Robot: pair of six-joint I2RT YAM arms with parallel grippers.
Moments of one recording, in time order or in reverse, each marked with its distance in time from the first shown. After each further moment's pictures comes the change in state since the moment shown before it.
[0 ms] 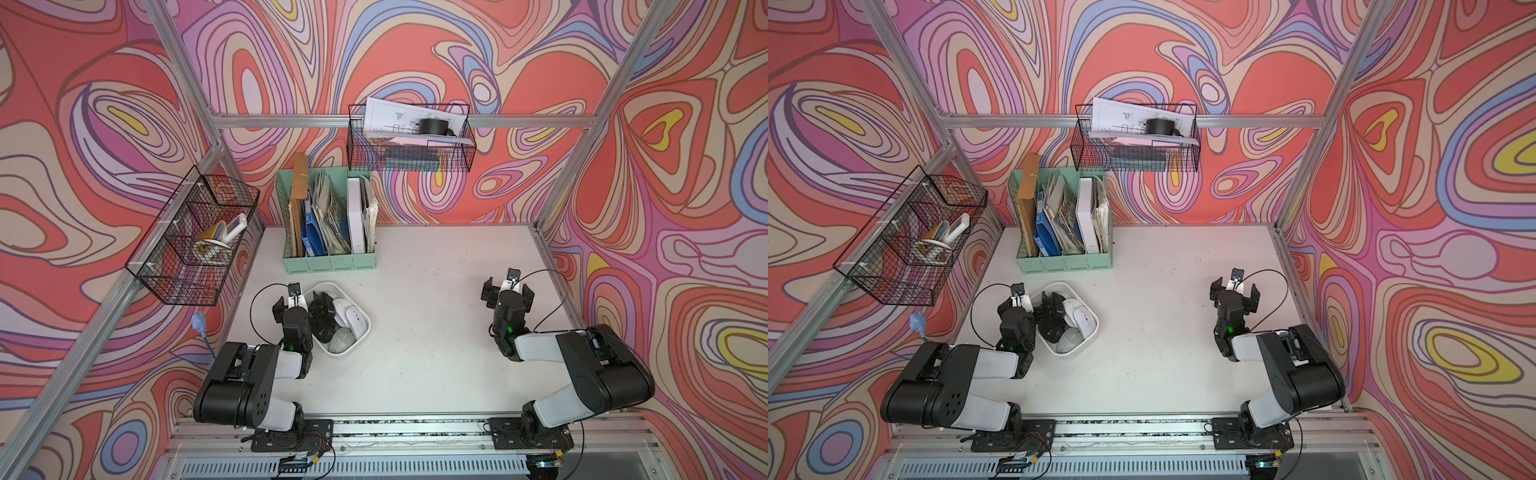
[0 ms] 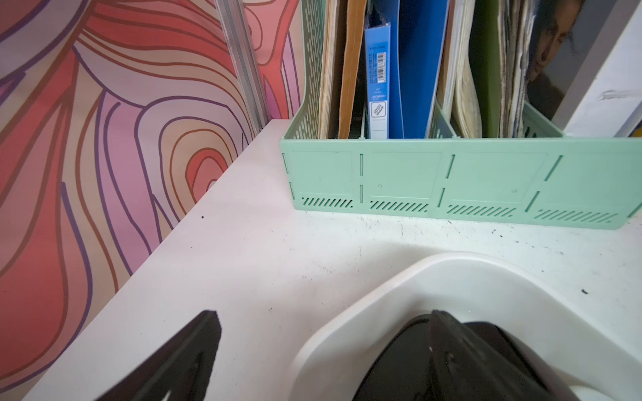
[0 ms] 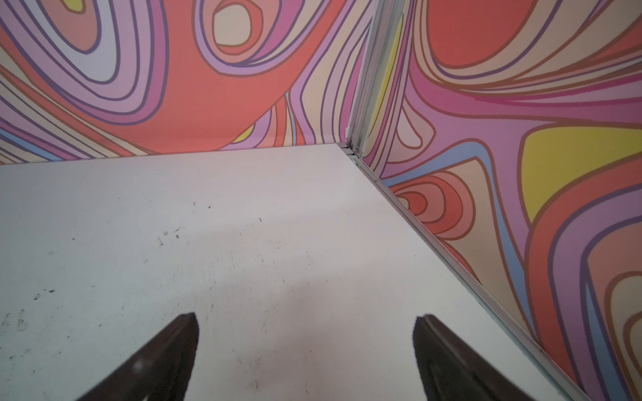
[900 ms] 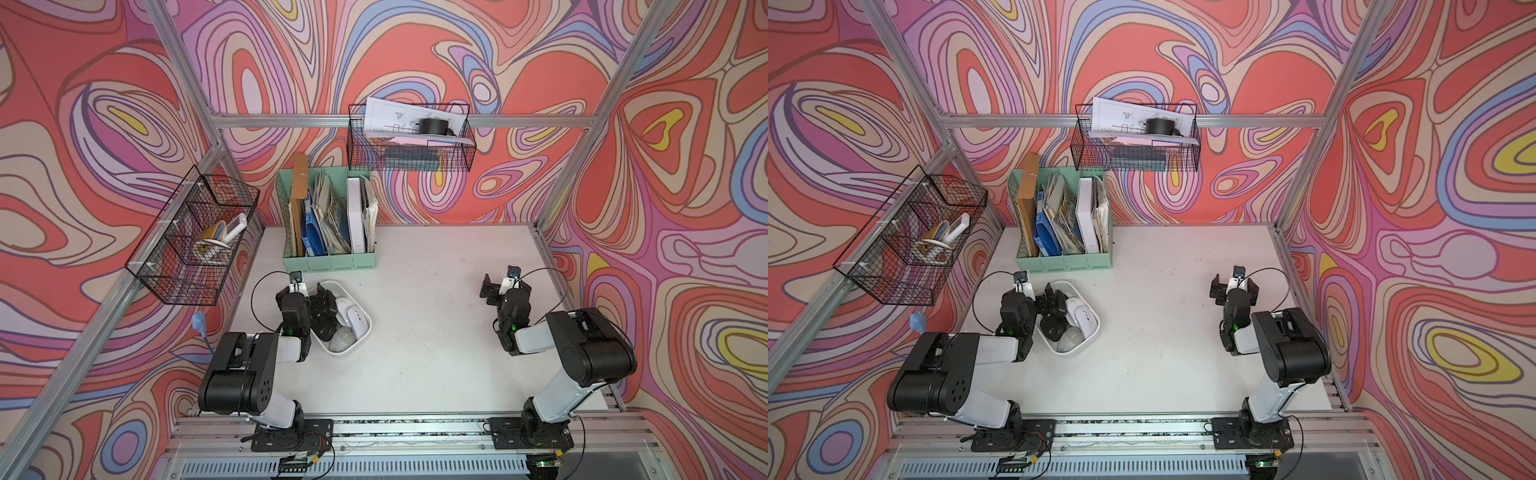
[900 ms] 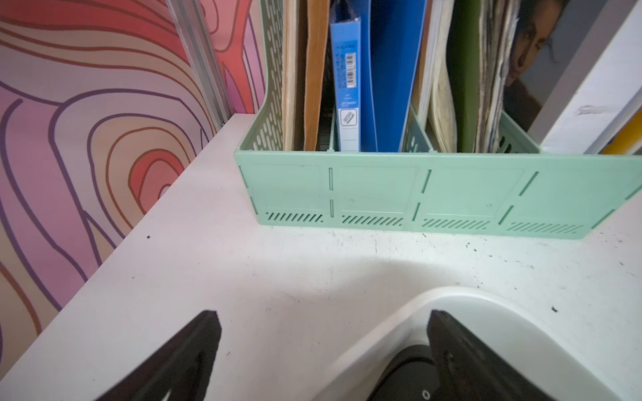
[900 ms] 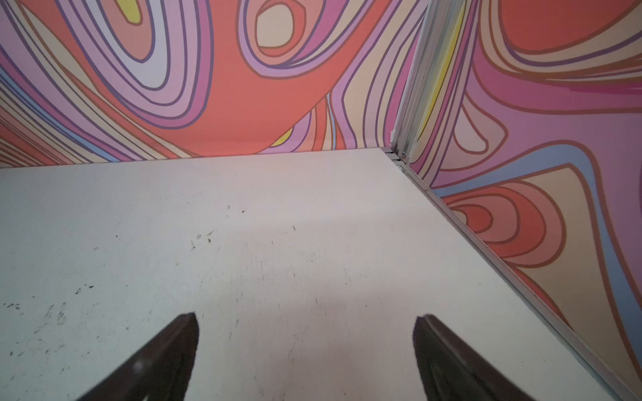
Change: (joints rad) left arm 0.019 0.057 0.147 -0.148 0.121 -0.014; right arm -0.097 0.153 0.033 0.131 -0.241 -0.002
